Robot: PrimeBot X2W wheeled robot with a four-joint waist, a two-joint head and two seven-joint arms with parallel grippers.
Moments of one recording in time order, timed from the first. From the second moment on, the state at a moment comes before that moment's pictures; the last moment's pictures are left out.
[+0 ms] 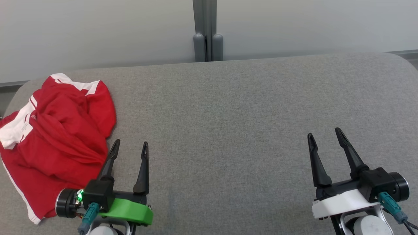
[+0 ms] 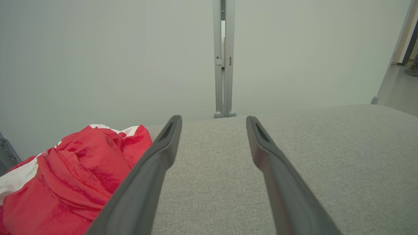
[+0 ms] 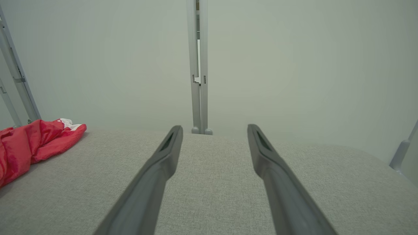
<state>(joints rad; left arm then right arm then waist) -0.06 0.05 -0.13 0.14 -0.09 -0.09 -0.26 0.02 -0.05 0.03 0.00 0.04 0.13 -0.26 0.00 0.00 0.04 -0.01</state>
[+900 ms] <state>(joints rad) -0.09 0.05 -0.12 0.10 -0.12 -0.04 -0.26 -0.01 -0.05 0.05 -0.02 -0.01 0.13 -0.26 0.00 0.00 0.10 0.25</state>
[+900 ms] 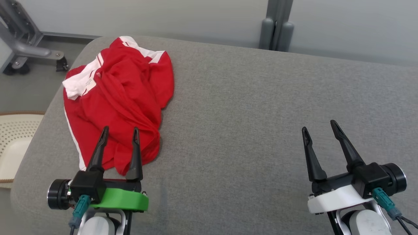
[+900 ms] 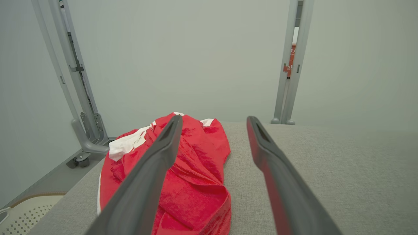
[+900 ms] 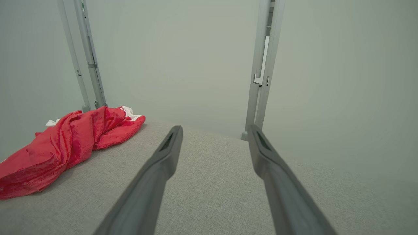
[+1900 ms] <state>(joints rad) -0.10 0.05 -0.11 0.04 -0.14 0.03 -0.26 -0.04 -0.05 0.07 -0.02 -0.06 0.13 -0.26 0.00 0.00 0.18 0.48</state>
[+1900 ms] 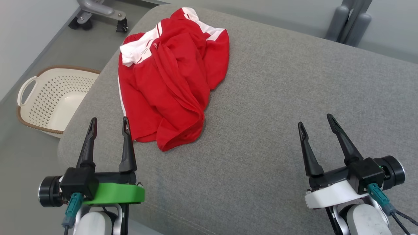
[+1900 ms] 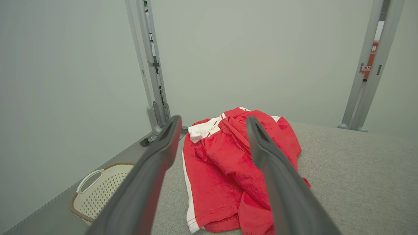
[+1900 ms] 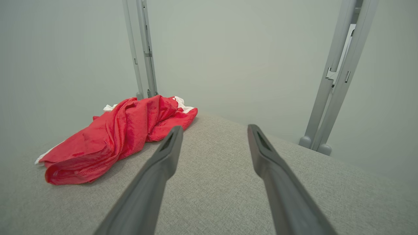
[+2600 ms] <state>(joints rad) -0.87 0.16 -0.01 0.63 -0.23 -0.12 -0.20 -0.26 -0.19 0.08 -0.09 -0.08 0.13 -0.26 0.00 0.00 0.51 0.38</state>
